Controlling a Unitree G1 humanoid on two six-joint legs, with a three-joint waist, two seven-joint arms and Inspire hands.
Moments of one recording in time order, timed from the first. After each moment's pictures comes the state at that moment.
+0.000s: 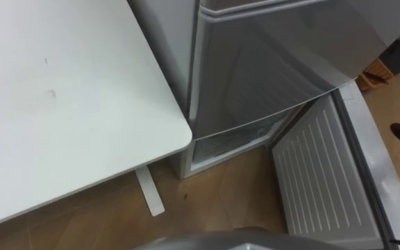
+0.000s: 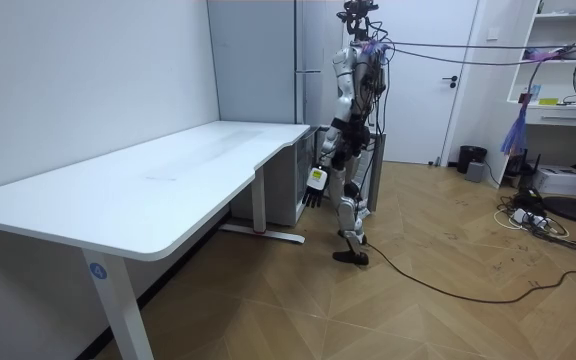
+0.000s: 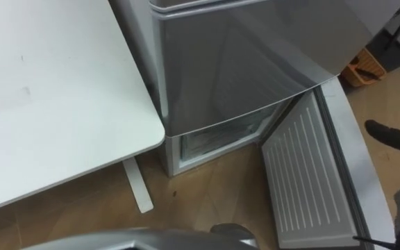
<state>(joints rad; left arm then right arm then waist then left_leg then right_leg) 0.35 0.27 0.28 0.97 0.10 0.13 0.06 0.04 -0.51 -0.45 0.66 0.44 0.11 -0.11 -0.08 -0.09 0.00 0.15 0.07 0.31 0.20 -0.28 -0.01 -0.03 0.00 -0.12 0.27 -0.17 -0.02</state>
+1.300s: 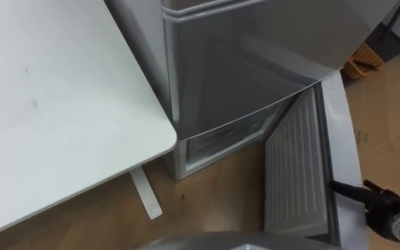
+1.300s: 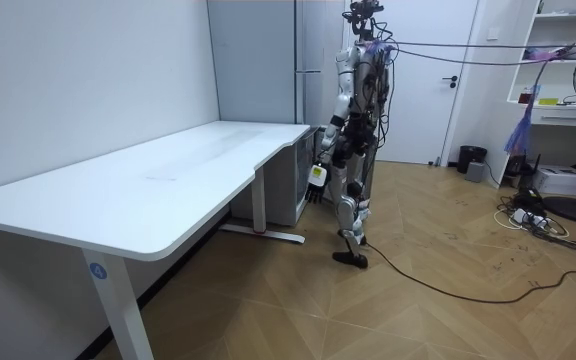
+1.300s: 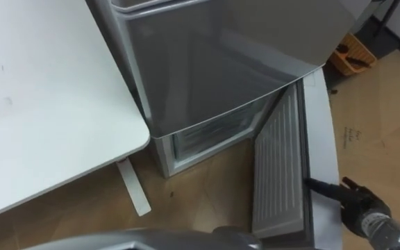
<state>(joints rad) 0.29 0.28 0.27 1.10 0.12 0.12 -0.01 0.01 -0.49 -0.30 1.18 0.46 0.13 0.38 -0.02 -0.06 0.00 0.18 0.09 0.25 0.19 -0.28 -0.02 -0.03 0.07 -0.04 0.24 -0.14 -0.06</state>
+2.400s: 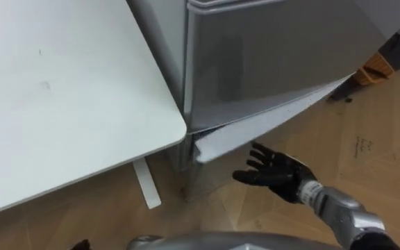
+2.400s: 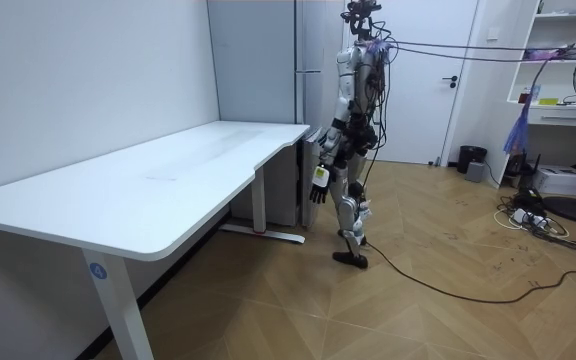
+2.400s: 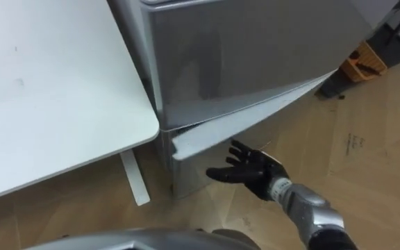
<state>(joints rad) 0.19 0.25 0.03 1.13 0.09 0.13 0.08 0.04 -0.27 0.21 0.72 0.52 0.13 0.48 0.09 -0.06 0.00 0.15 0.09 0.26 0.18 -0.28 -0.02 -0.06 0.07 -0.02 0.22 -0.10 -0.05</state>
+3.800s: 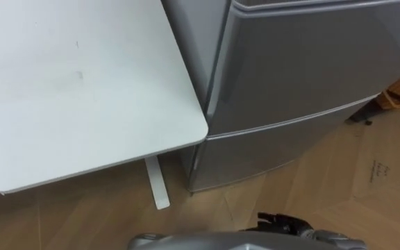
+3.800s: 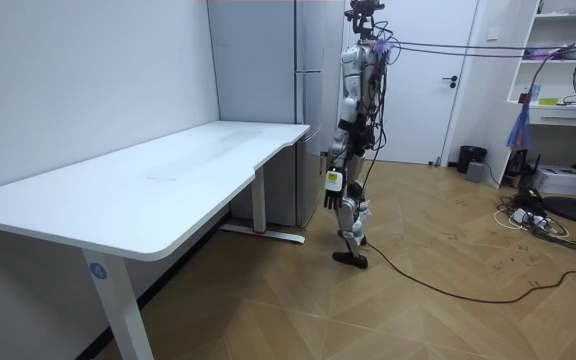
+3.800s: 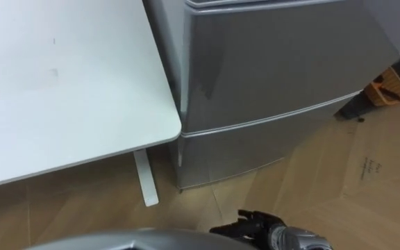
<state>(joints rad) 0.22 0.21 0.08 1.14 0.12 0.27 0.08 0.02 -0.22 0.20 1.19 0.26 0.14 0.35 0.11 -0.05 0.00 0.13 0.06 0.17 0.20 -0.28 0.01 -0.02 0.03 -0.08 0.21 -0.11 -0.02</state>
